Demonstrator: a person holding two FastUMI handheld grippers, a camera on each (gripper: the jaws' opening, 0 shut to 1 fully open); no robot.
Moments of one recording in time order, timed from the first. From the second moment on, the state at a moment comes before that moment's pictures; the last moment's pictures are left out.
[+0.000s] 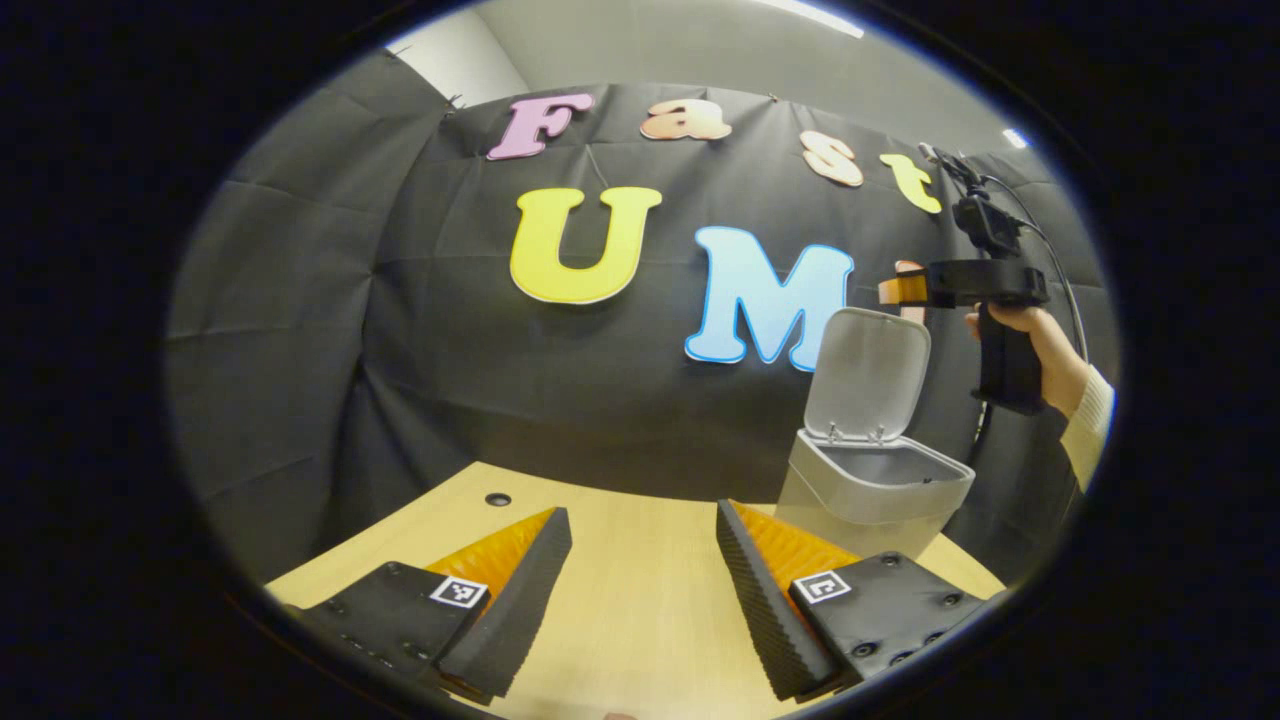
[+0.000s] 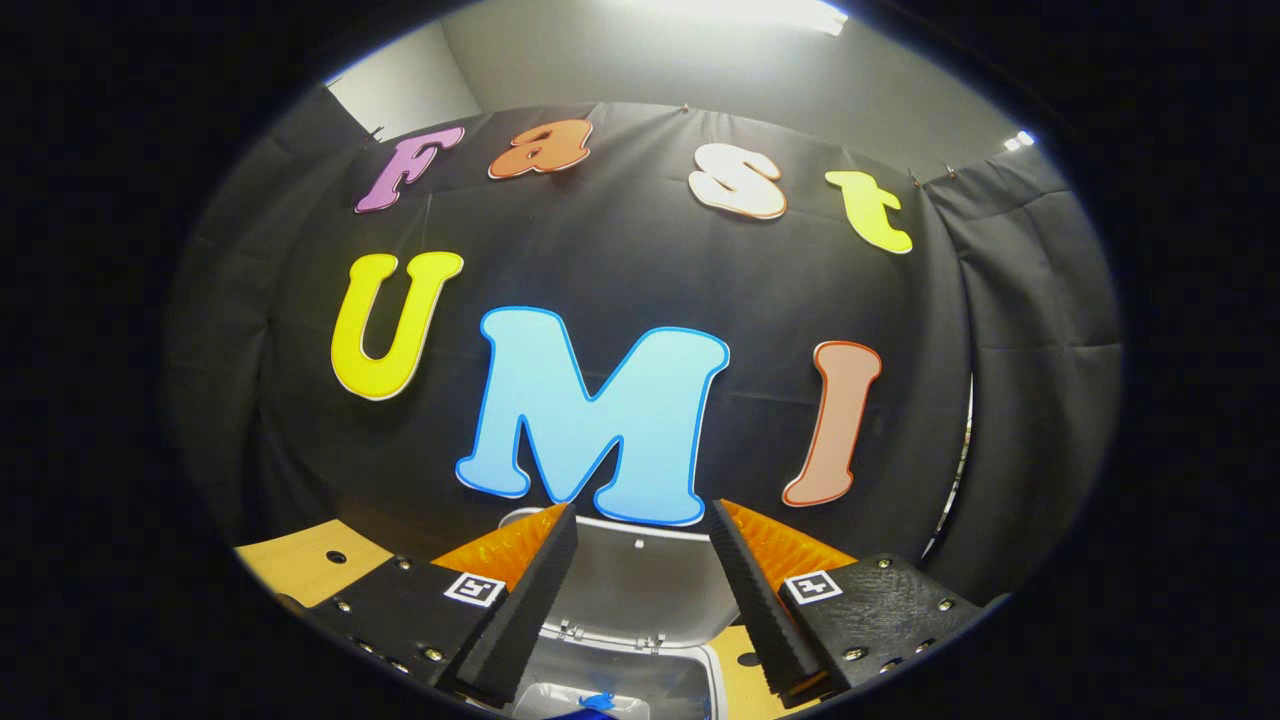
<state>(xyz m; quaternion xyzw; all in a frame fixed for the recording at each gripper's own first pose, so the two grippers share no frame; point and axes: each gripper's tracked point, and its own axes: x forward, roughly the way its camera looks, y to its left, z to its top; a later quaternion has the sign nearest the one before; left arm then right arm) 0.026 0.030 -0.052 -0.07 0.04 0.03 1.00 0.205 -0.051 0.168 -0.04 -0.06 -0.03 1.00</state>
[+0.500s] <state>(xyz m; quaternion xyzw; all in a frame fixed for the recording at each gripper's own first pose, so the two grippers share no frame) 0.022 0.049 -0.051 -0.07 0.03 0.05 1.00 0.240 -0.055 0.172 -0.01 -0.05 -0.03 1.00</state>
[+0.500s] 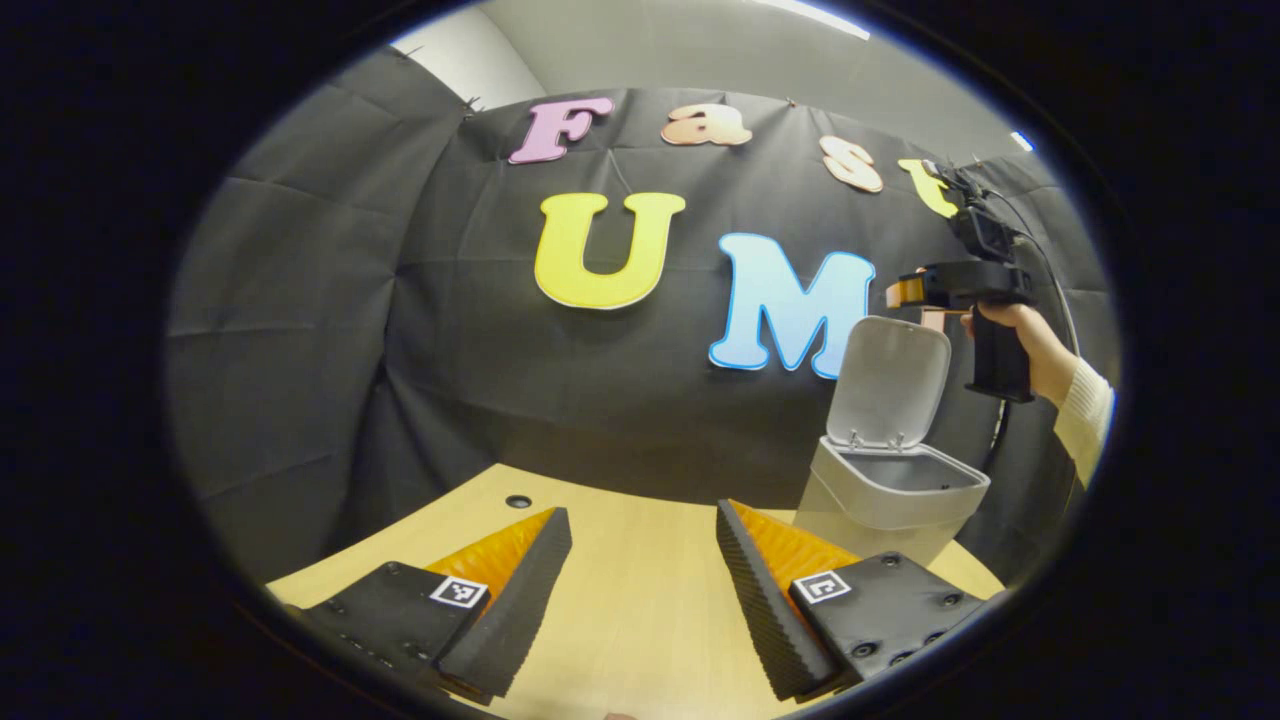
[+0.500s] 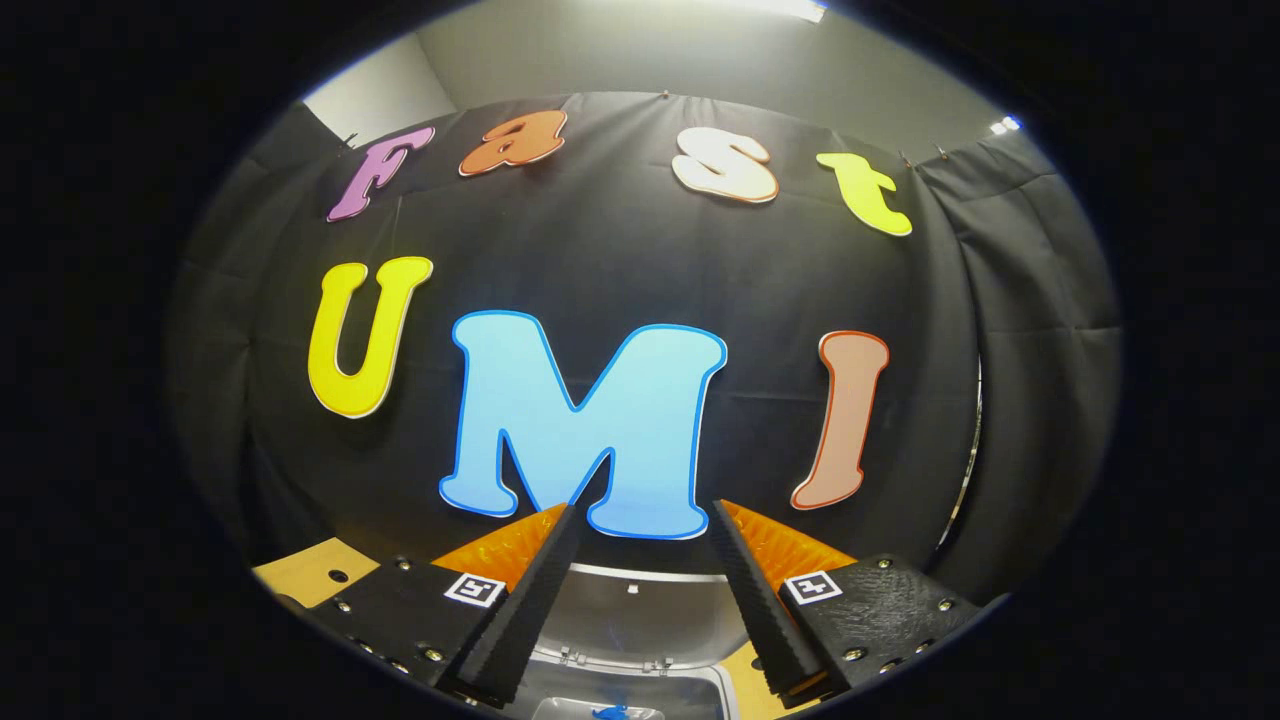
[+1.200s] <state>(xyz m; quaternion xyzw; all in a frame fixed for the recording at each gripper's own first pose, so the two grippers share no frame) 0.017 0.057 -0.056 -0.08 0.03 0.06 0.99 0.247 -0.052 0.150 0.03 -0.01 -0.02 1.00</state>
